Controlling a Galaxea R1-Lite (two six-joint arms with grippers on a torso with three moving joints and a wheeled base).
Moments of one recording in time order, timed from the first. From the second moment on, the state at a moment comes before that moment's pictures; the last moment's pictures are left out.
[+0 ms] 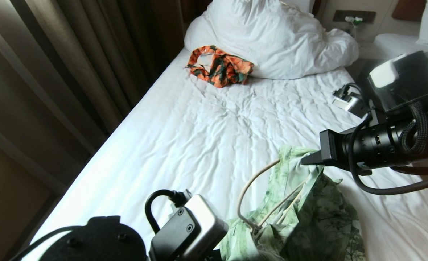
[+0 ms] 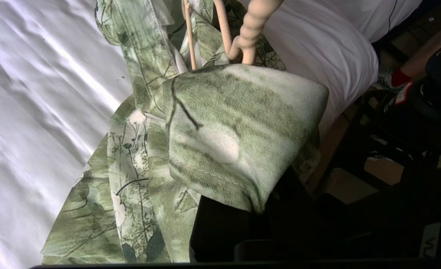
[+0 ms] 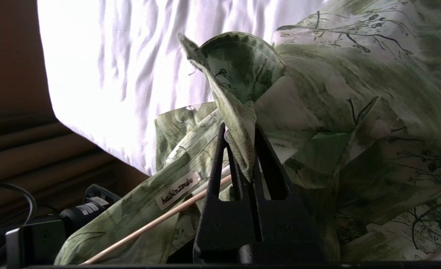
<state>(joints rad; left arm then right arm) -1.23 1.48 -0.53 -0.61 0.21 -0.13 0.52 1.58 -1.36 0.44 0.16 0.54</state>
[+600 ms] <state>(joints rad) -1.12 1.57 -0.68 -0.62 0.14 -0.13 0.67 1.48 -1.40 0.45 0.14 0.47</state>
